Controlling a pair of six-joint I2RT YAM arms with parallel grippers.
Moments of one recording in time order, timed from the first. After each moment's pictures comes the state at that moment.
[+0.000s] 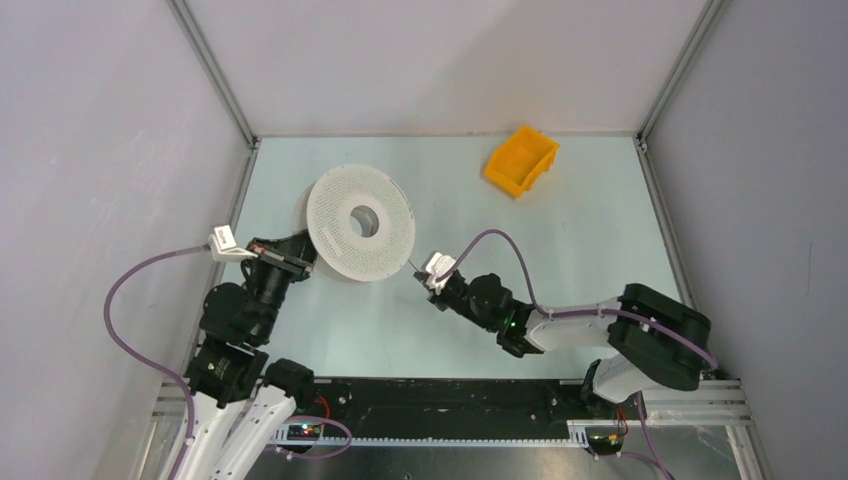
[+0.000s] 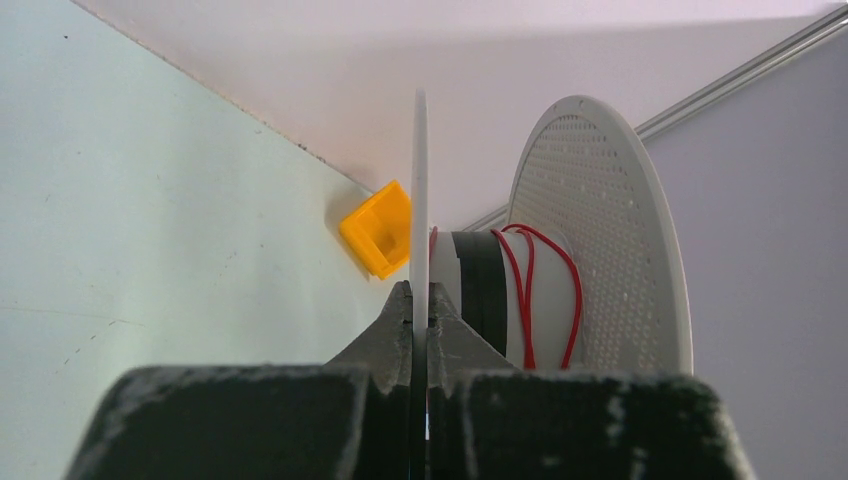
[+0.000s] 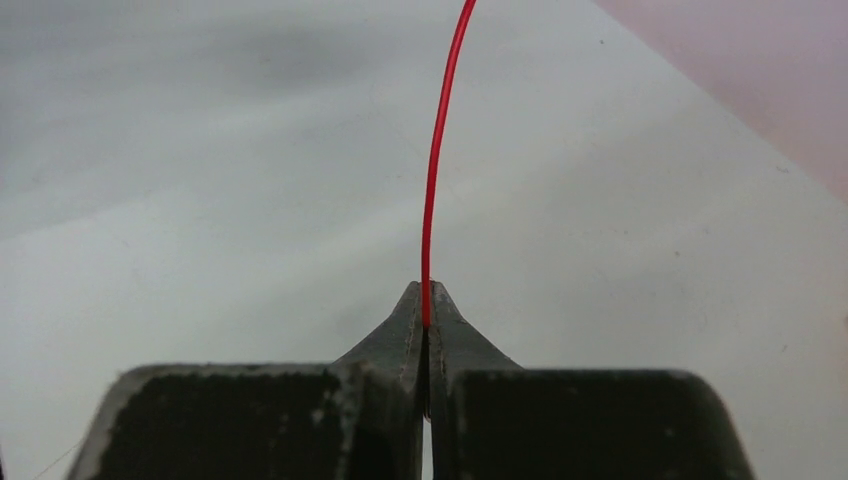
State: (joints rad) left arm -0.36 0.33 0.67 -0.23 -0.15 -0.91; right arm 1.11 1.52 0.56 0.89 0.22 -0.21
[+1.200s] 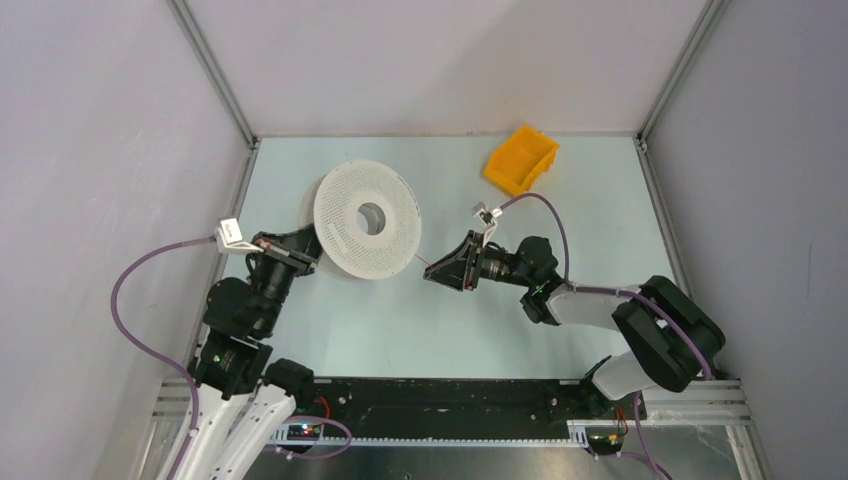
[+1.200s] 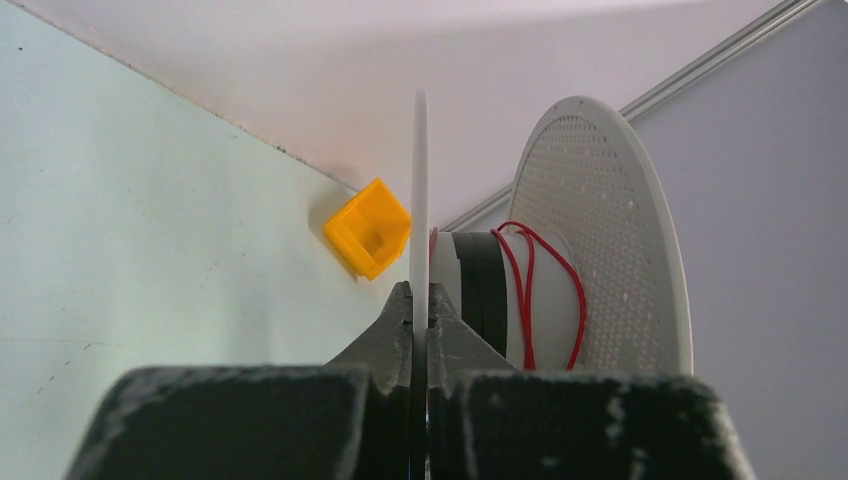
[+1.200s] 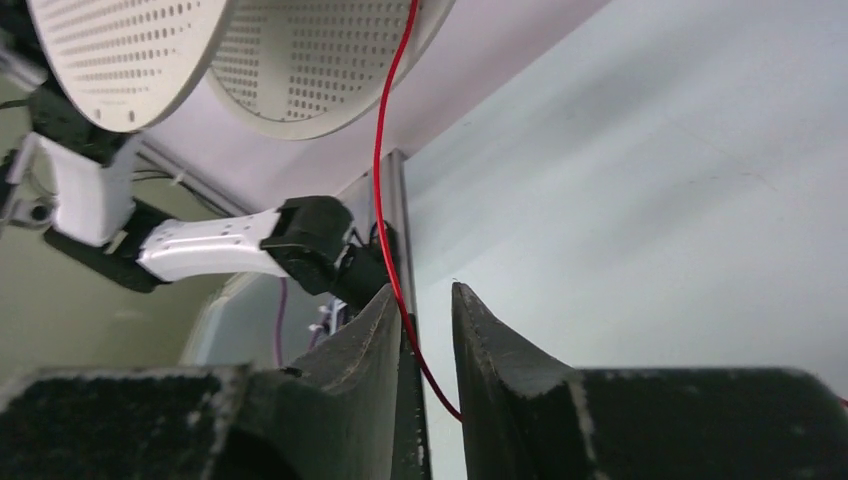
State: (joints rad) left arm -0.36 0.37 0.65 -0.14 -0.09 -0.88; right arm 0.68 1.49 0.52 1.16 -0.73 0.78
